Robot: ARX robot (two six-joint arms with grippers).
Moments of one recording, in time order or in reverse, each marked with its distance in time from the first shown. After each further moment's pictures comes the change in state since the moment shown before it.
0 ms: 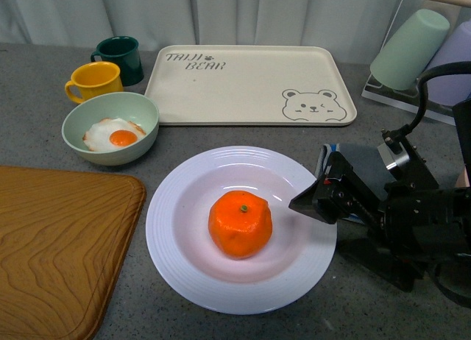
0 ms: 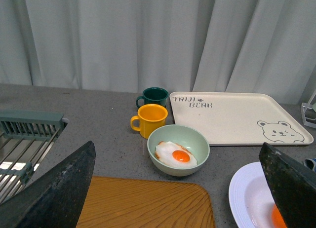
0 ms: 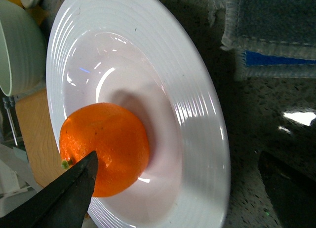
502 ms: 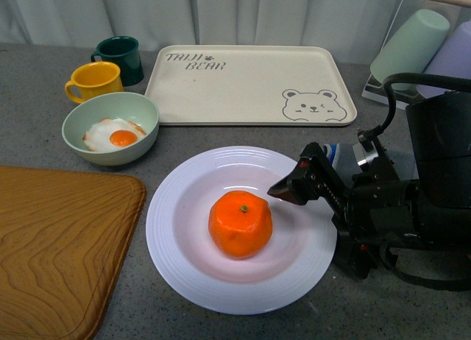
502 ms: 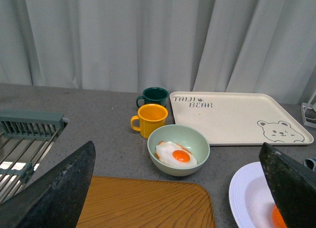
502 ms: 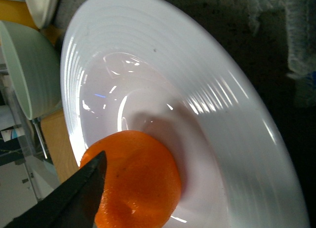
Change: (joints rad) left arm 0.000 0.000 0.000 0.000 0.000 0.000; right arm 0.049 0.106 0.092 0.051 0.000 0.163
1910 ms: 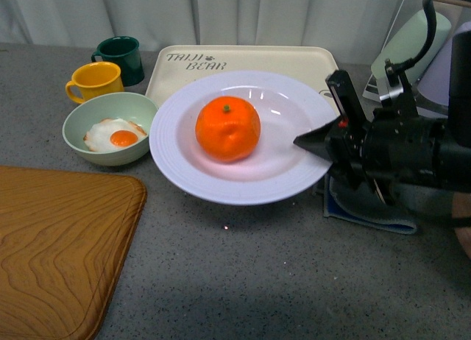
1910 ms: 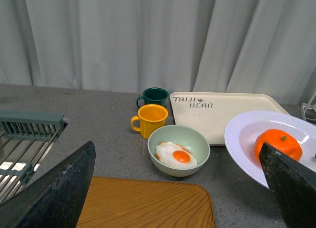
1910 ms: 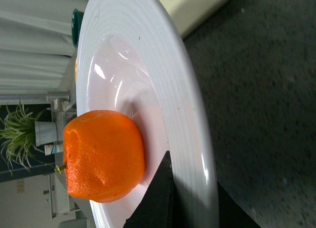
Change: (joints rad) left arm 0.000 0.000 0.000 0.000 0.000 0.000; right arm -0.077 -0.030 0.089 0.163 -0.031 0.018
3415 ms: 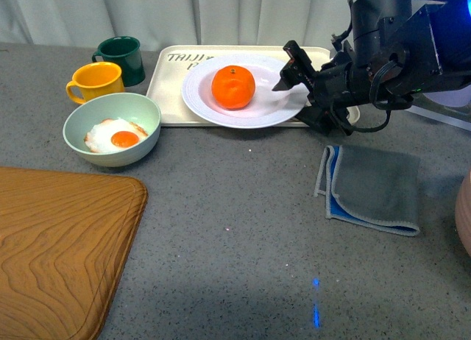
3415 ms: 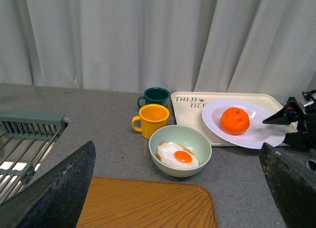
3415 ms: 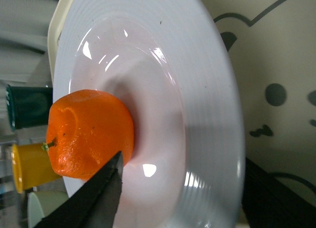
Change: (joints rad) left arm 0.000 0.000 0.000 0.000 0.000 0.000; right arm -0.037 0.430 0.833 -0.558 0.090 -0.162
